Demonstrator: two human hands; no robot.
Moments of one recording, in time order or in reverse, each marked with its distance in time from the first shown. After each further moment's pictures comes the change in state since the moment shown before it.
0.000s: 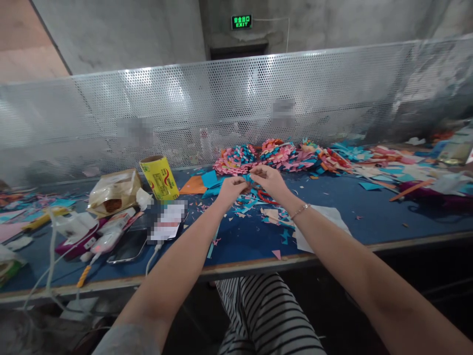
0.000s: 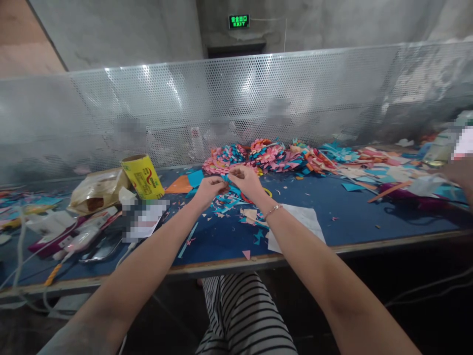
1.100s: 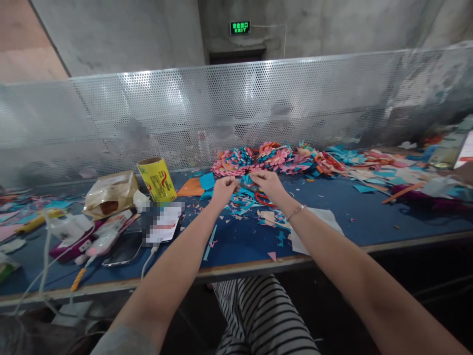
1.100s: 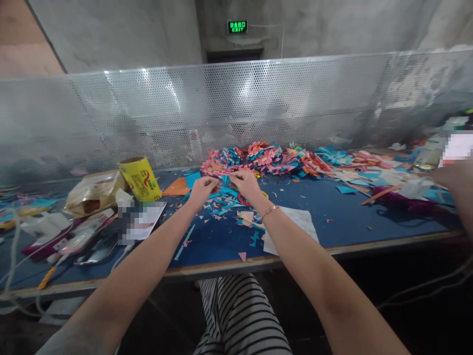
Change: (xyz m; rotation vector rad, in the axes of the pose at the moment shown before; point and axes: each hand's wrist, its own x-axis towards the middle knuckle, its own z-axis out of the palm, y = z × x) left_hand 0.006 -0.001 -0.014 0.176 0.156 0.052; right_hand 0.006 0.010 -0.003 0.114 0.035 0.187
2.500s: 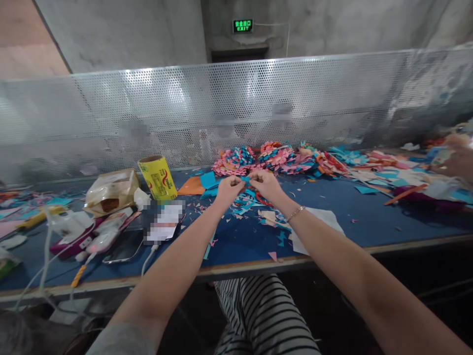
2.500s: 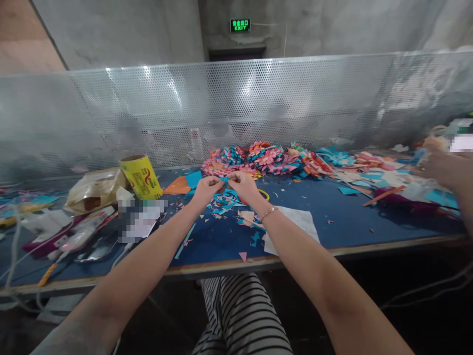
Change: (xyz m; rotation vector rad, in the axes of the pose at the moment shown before) left_hand 0.000 -0.006 0.012 -0.136 -0.030 0.037; right_hand -0.004 -0.001 0.007 -0.089 -0.046 -0.009
